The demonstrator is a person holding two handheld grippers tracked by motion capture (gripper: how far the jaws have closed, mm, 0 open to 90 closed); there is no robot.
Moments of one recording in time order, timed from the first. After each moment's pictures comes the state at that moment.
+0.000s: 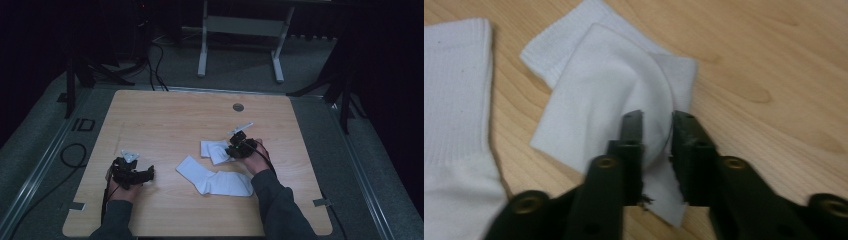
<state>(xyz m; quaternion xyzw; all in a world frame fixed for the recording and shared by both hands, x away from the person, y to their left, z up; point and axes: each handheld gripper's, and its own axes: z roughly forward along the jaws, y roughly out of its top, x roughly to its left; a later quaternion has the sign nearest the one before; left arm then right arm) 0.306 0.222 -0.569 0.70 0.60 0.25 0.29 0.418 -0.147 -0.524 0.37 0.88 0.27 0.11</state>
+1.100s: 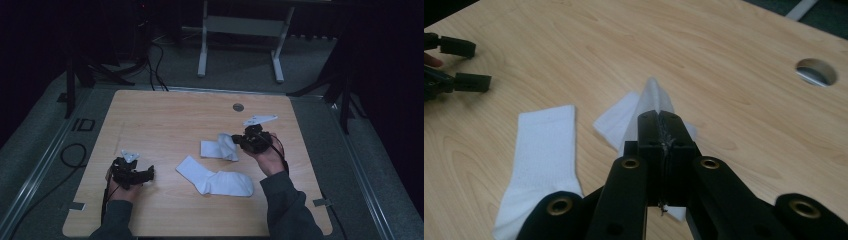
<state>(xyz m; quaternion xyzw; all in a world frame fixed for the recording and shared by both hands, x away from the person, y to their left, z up) 0.306 0.222 -0.569 0.70 0.60 0.25 0.29 0.378 -0.173 -0.436 0.36 0.84 0.39 0.14</state>
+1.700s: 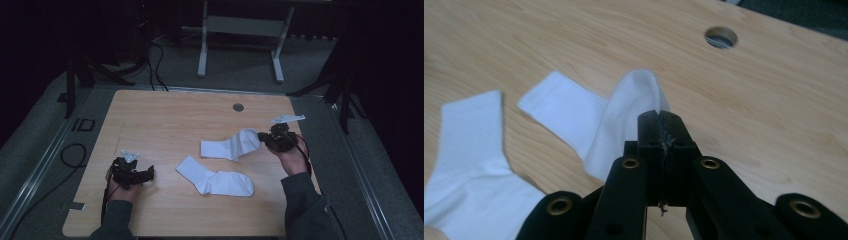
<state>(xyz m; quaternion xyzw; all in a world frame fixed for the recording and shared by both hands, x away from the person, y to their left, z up) 0.306 0.222 -0.569 0.70 0.60 0.25 0.29 0.384 -0.242 -0.438 0.43 0.81 0.36 0.18</state>
